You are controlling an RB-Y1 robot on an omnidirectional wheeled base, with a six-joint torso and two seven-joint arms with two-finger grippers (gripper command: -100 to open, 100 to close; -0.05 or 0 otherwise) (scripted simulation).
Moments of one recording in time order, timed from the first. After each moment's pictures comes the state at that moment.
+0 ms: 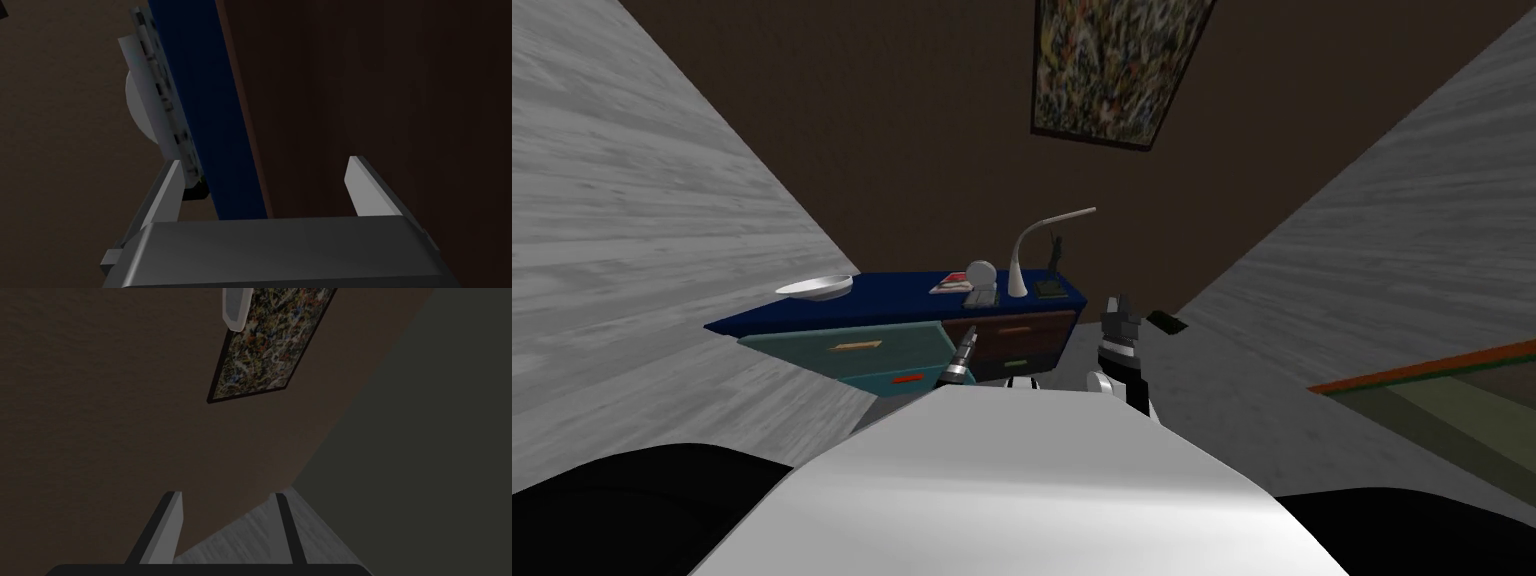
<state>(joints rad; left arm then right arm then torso) 0.51 0.13 -0.09 -1.71 -0.12 -0.57 -0.03 0.46 0.04 -0.02 -2.22 -0.10 -0.55 0.14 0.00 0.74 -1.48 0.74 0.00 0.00</state>
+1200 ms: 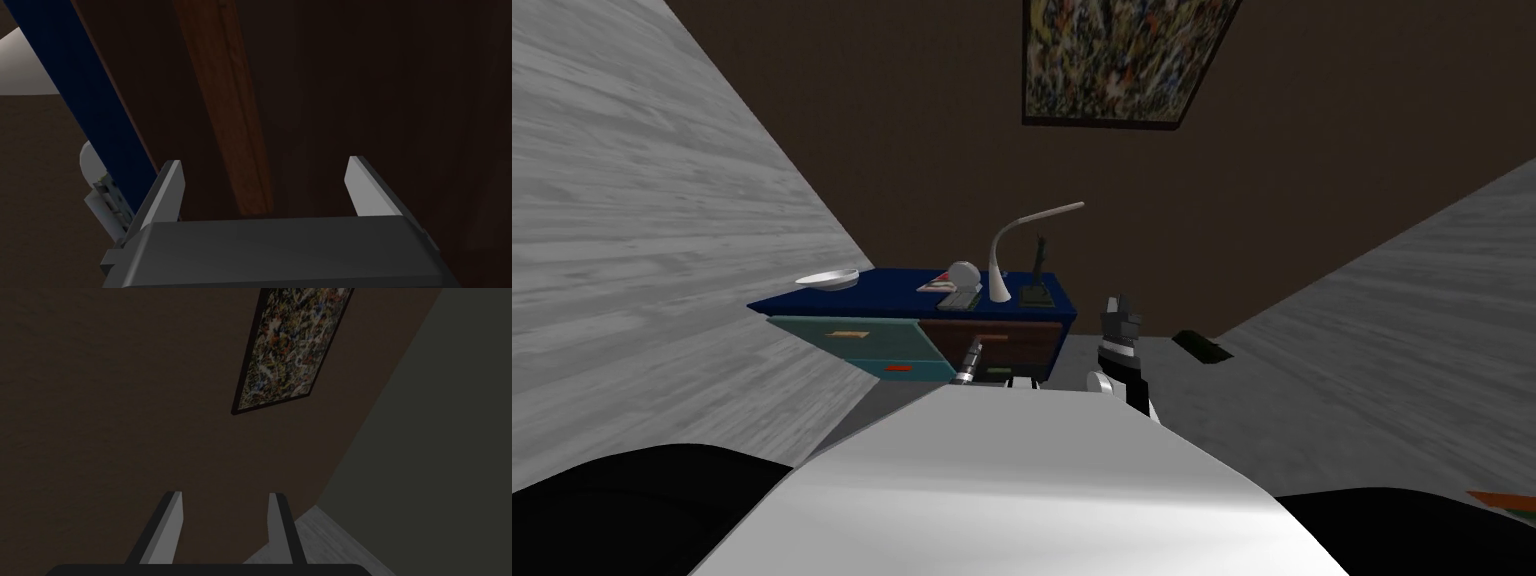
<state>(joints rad) 0.50 0.06 -0.11 -1.54 -0.13 -0.57 -0.03 0.46 0.03 -0.02 -2.22 -0.10 -0.55 0.14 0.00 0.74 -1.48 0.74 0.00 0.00</state>
